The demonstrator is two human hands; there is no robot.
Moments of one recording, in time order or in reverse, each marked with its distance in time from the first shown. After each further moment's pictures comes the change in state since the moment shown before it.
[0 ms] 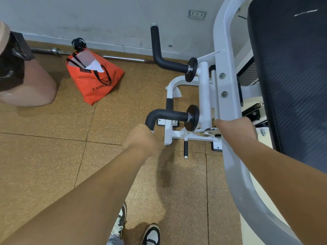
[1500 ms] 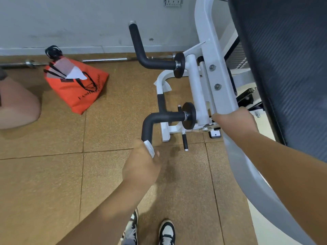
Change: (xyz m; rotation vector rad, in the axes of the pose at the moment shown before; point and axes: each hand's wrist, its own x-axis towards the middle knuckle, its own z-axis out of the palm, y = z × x) left_hand -0.024 -0.032 0.006 -0.028 0.014 0.192; right_hand -0.005 -0.005 0.000 -0.043 0.020 0.028
